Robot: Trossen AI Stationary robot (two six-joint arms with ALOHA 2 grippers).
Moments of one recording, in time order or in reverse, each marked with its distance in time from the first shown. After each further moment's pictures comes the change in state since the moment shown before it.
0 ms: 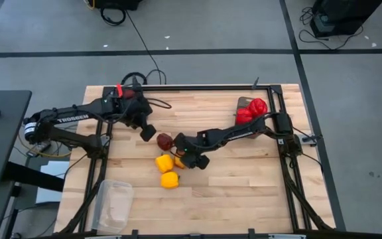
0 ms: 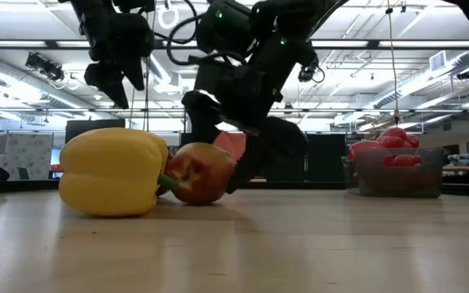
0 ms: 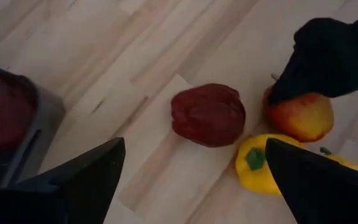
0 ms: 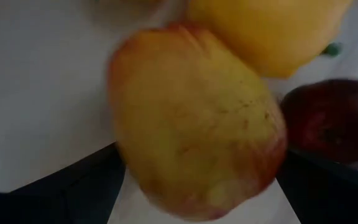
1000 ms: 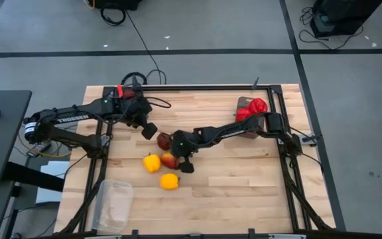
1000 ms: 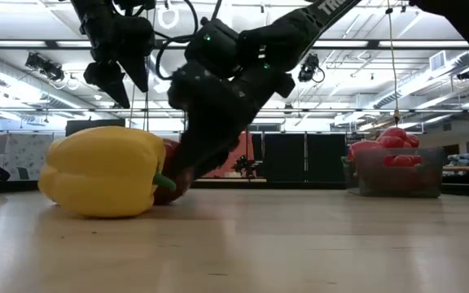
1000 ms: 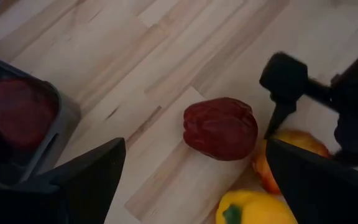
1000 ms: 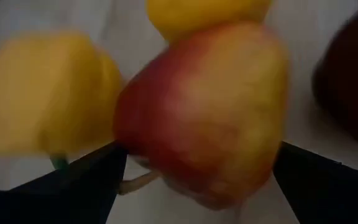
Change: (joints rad) left arm -0.009 0.000 0.000 0.016 -0.074 -0.050; right arm -0.052 0.104 0.024 0.232 -0.321 0.886
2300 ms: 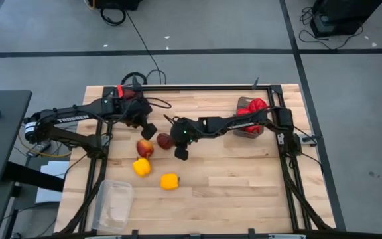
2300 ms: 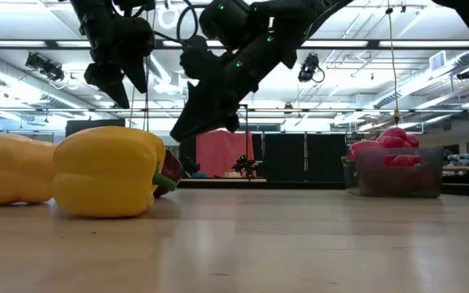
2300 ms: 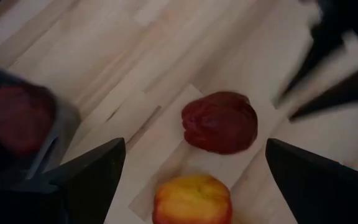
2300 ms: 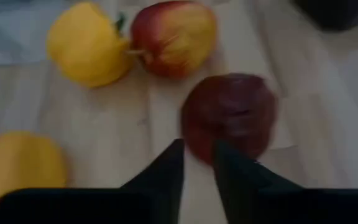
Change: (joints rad) left arm -0.007 0.005 -0.009 0.003 0.013 0.048; right arm -0.062 -0.129 0.001 -0.026 0.249 0.111
